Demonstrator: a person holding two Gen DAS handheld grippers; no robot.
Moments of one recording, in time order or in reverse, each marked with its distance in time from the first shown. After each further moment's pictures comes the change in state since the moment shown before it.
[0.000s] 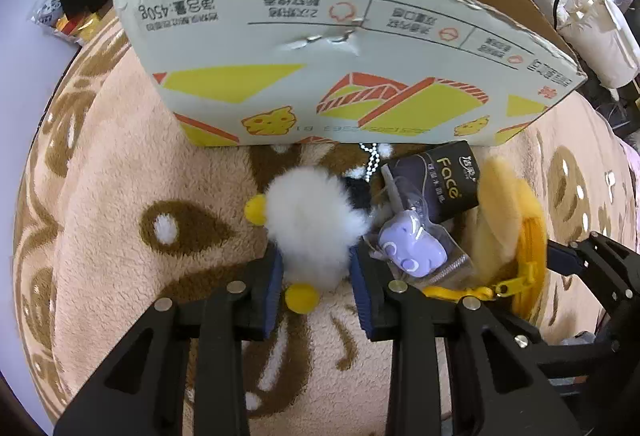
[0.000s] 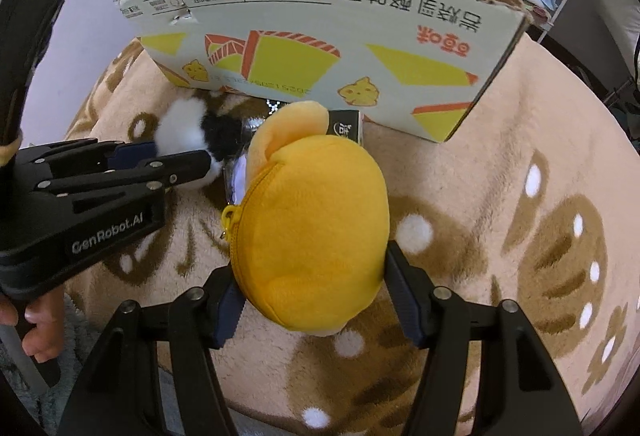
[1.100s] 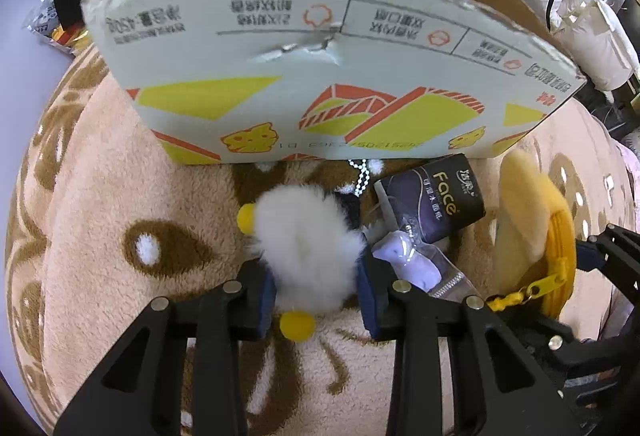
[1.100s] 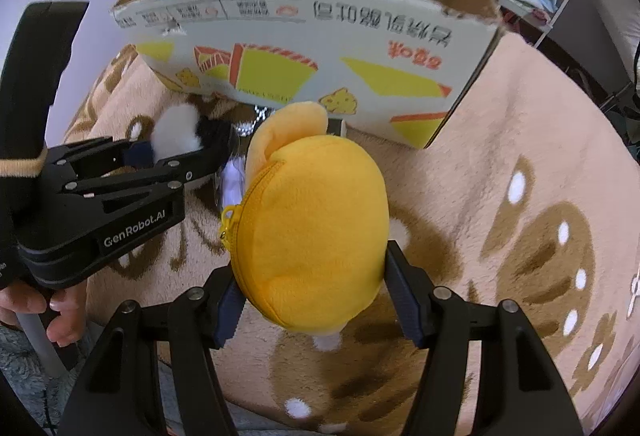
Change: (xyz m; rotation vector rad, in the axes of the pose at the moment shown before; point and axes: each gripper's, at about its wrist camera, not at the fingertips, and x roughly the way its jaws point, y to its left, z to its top) left arm 0.009 -0.010 0.010 0.017 -0.068 -0.013; right arm -0.020 -0.017 -0.001 -0.011 0.008 -0.010
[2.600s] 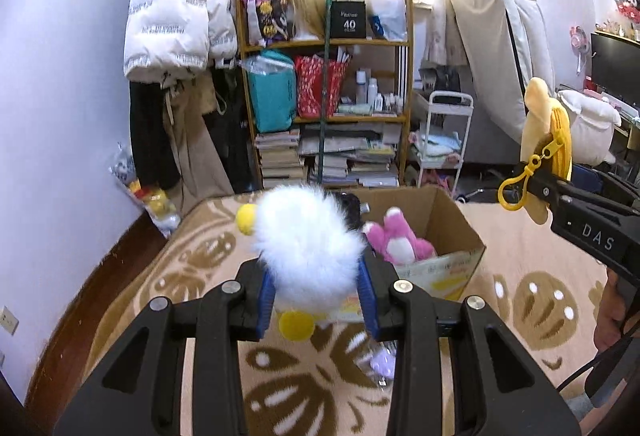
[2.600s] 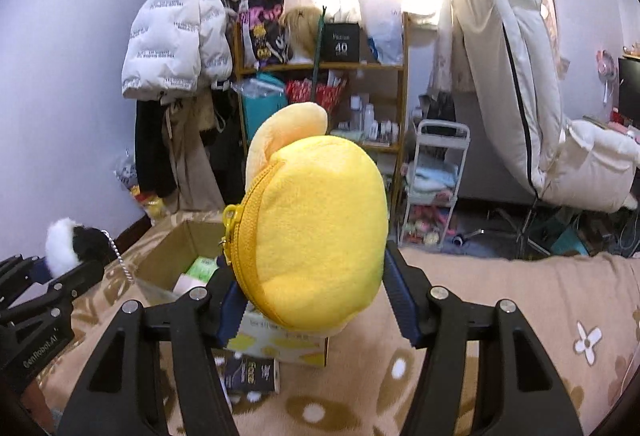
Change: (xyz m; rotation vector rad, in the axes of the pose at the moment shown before) left arm -0.196 -0.022 -0.014 0.076 -0.686 0.180; right arm -0.158 -0.009 0.009 0.115 -0.834 -0.196
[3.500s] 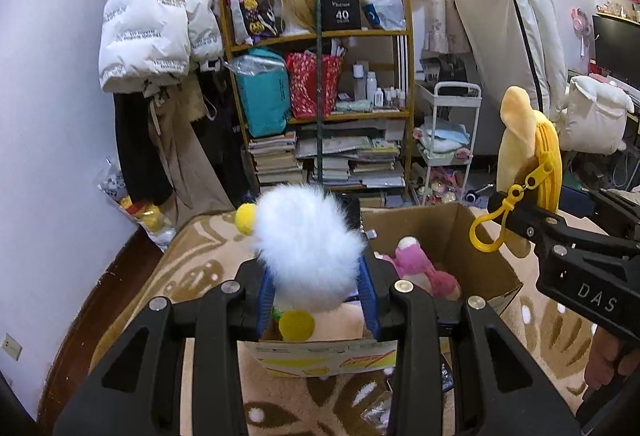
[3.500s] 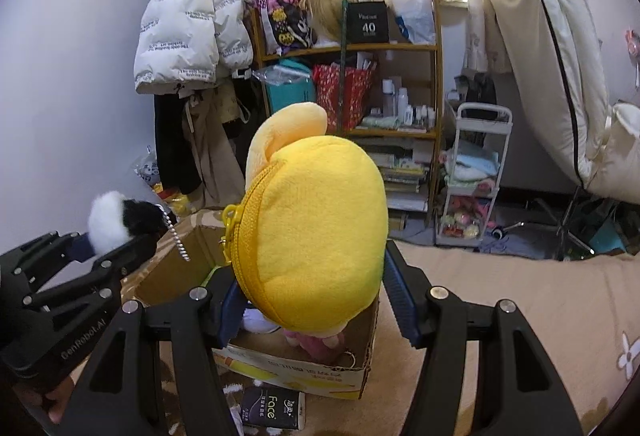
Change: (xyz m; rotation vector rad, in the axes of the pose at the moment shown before) left arm 0.076 -0.018 0.022 0.047 0.031 0.013; right arm 0.072 0.003 0.000 0.034 0.058 0.131
